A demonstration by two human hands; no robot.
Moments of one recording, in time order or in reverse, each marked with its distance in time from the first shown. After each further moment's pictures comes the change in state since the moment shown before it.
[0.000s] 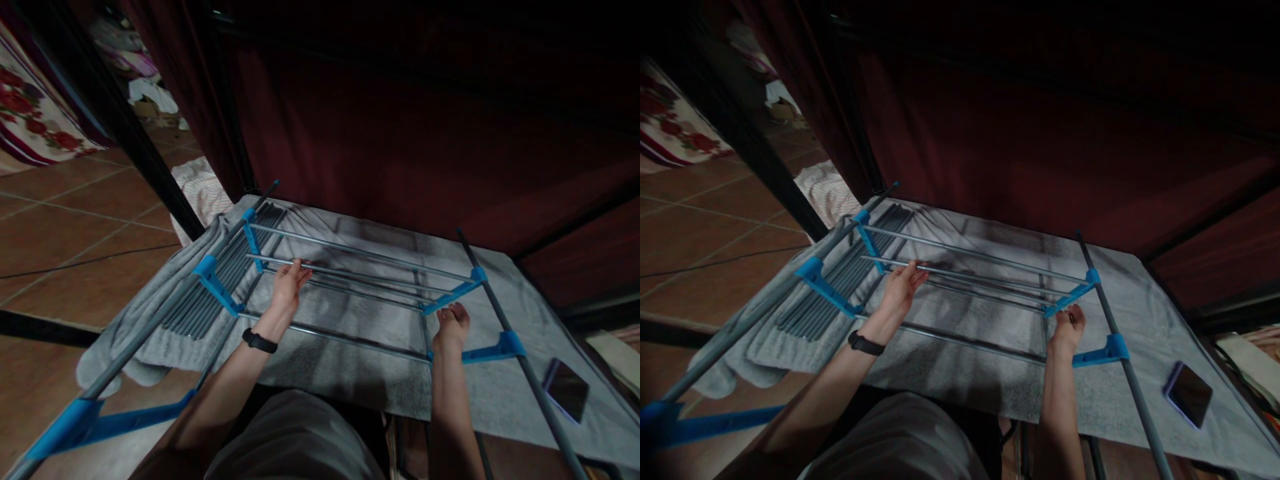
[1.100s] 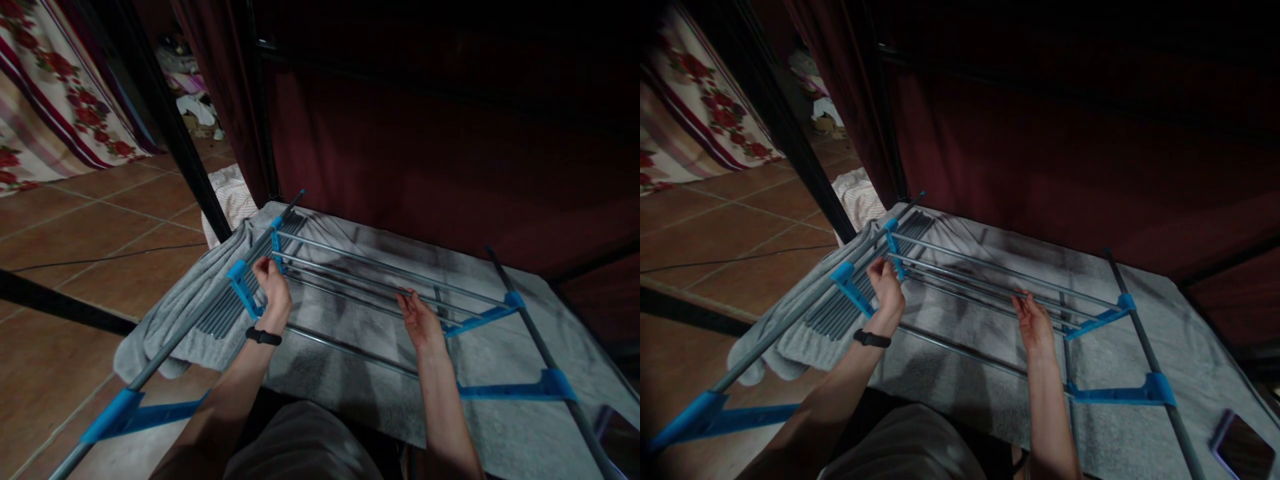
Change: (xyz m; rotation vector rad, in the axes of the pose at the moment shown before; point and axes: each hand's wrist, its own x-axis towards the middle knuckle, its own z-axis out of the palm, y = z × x) left_hand 0.060 0.028 -0.060 0.263 0.578 0.568; right_hand -0.077 0.000 0.101 0.295 -0.550 0.429
